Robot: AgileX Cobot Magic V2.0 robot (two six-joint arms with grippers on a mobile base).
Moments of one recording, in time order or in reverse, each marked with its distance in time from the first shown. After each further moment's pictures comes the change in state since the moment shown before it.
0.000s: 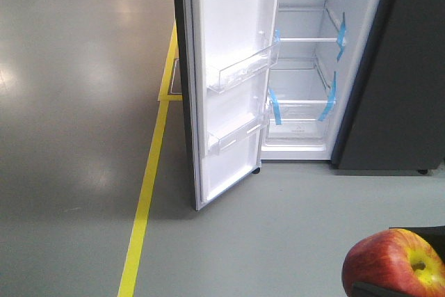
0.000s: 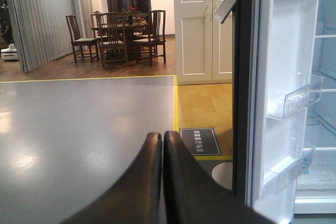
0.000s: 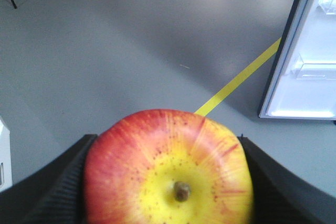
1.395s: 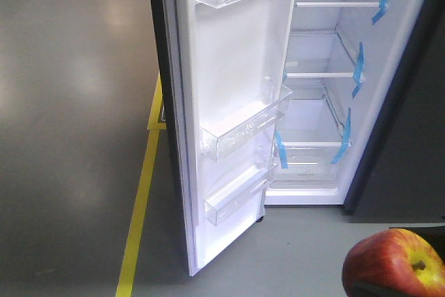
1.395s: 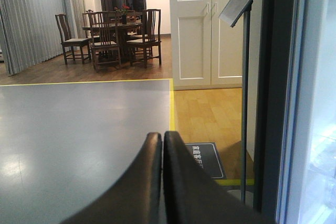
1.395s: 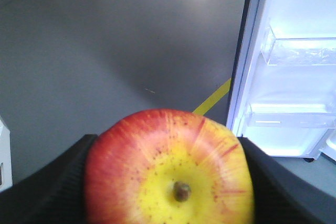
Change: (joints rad) left arm 0.000 0.000 0.000 0.000 0.000 0.000; right arm 0.000 0.000 0.000 0.000 0.000 0.000
